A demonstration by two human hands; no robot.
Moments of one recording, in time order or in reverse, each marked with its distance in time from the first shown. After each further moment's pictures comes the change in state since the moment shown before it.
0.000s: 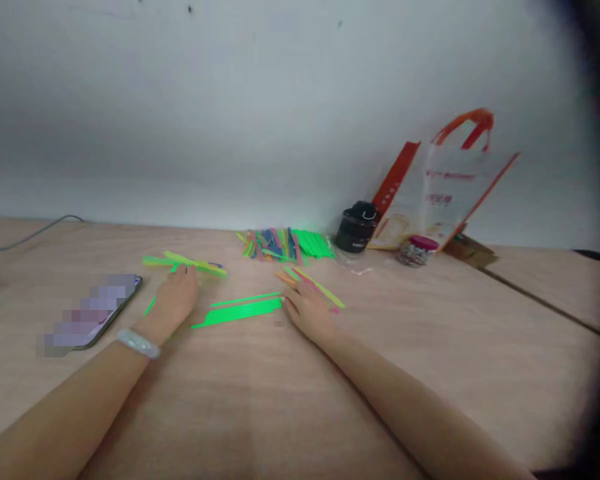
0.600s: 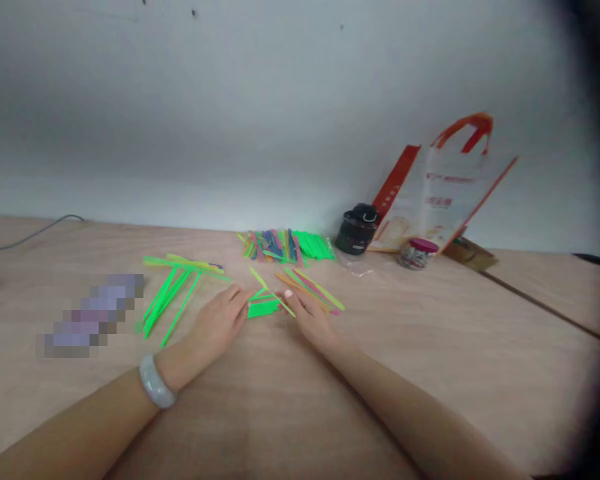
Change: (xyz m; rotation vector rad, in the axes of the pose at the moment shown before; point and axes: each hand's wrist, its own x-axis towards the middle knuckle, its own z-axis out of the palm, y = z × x) left_hand -0.041 0.067 -0.027 -0.507 0.133 0.430; right_hand 0.001 -0.023 -0.017 0.842 -0.017 0.305
